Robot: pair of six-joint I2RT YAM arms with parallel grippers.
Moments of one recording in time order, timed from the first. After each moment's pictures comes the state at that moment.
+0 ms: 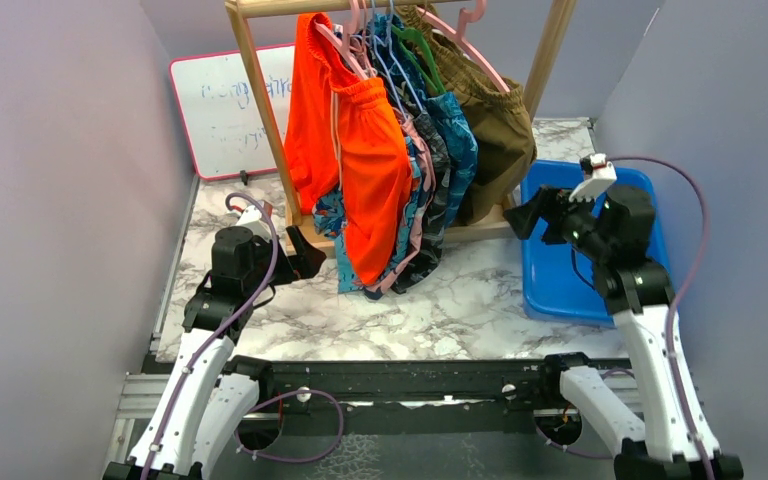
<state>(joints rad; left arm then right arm) -0.18 0.66 0.63 -0.47 0.25 -0.45 0.08 0.87 0.99 -0.56 -0.21 0.25</state>
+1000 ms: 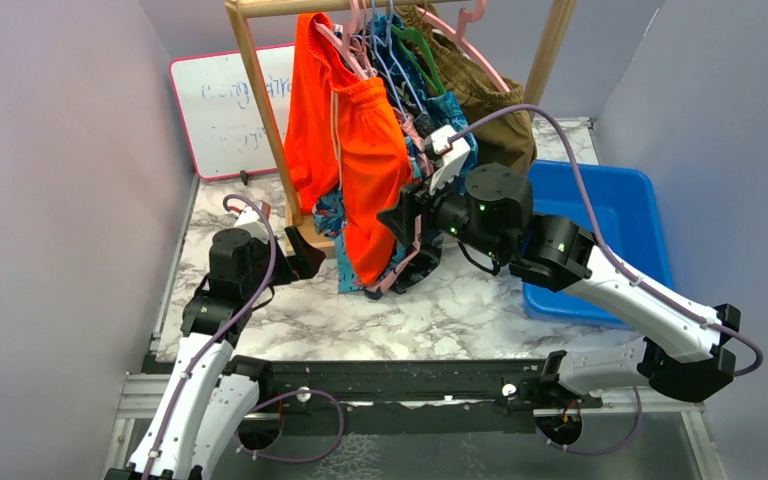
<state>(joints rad) -0.18 0.64 0.63 -0.47 0.25 -0.45 1.08 1.27 1.52 -0.49 0.21 0.25</state>
